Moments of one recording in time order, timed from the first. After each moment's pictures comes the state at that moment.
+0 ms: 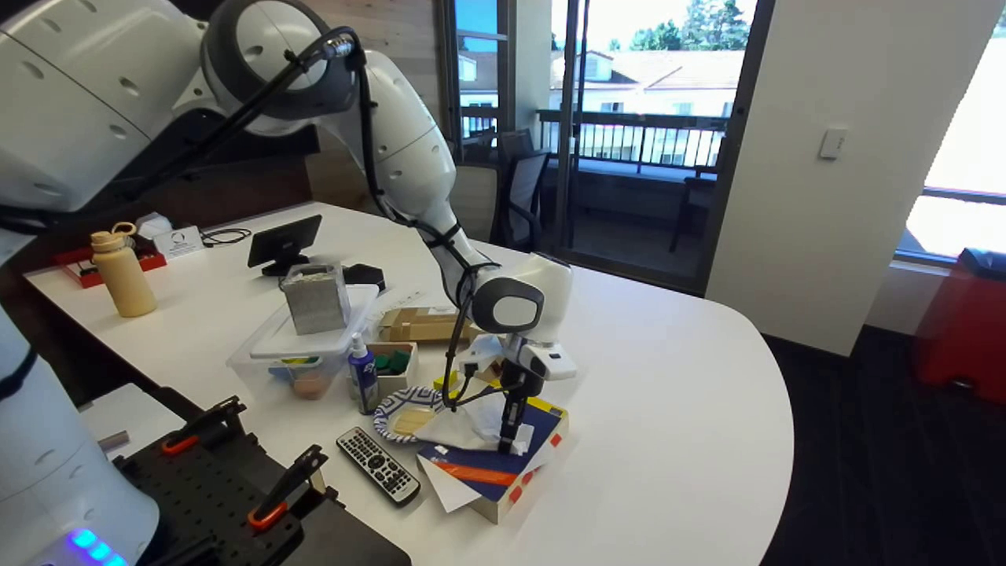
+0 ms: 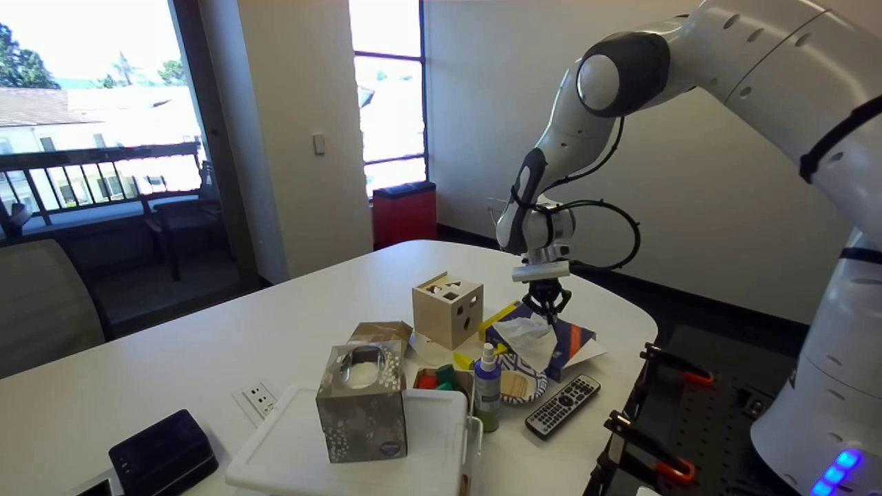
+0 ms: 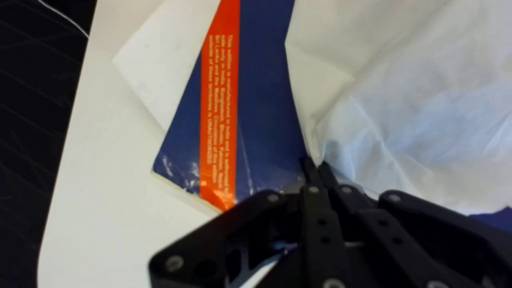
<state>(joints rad) -0.22 0.92 -0.29 -1.82 0.24 2.40 0.57</state>
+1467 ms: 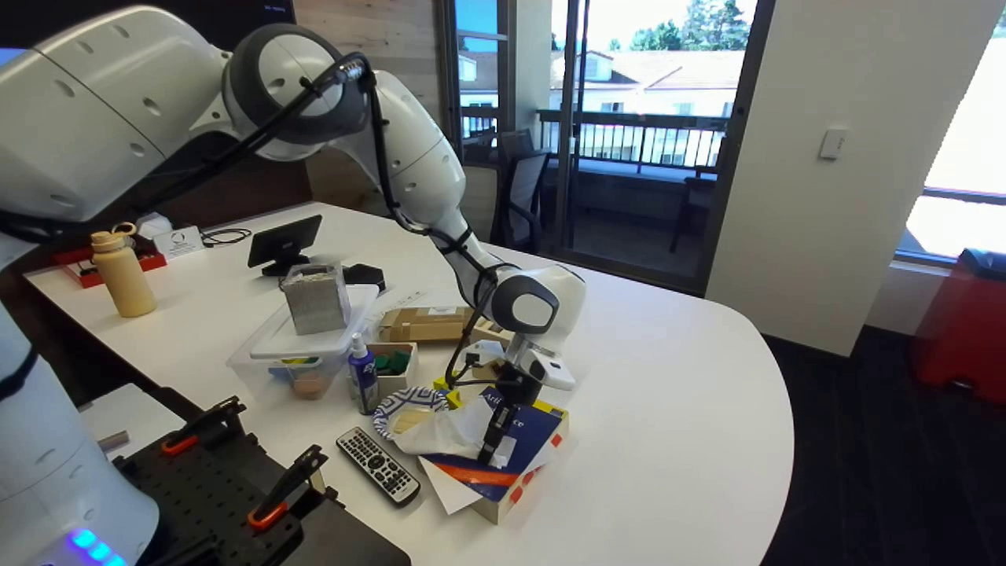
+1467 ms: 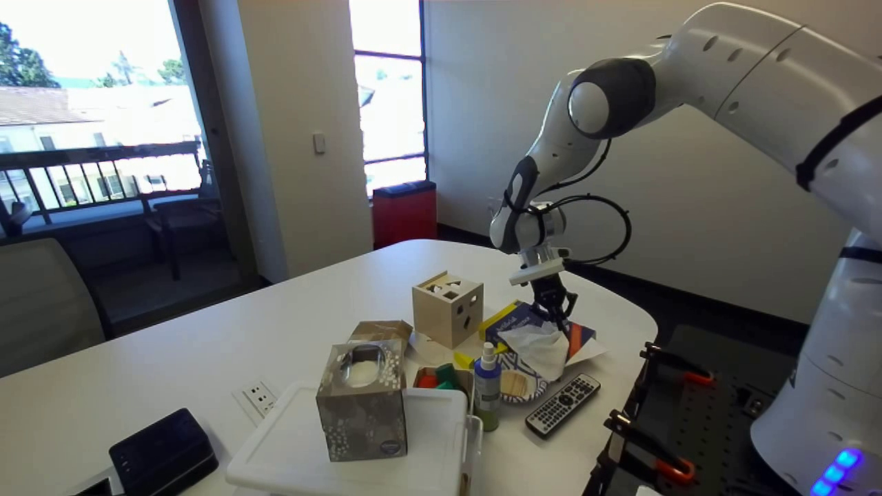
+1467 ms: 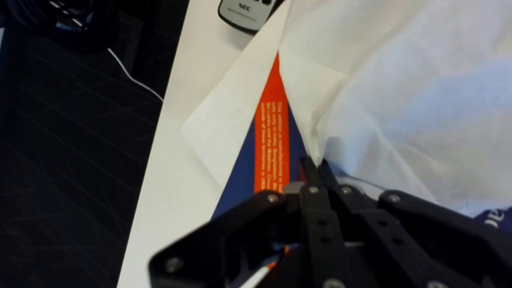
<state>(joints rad) -0.20 1.01 -0.34 -1.67 0.24 2.07 0.68</state>
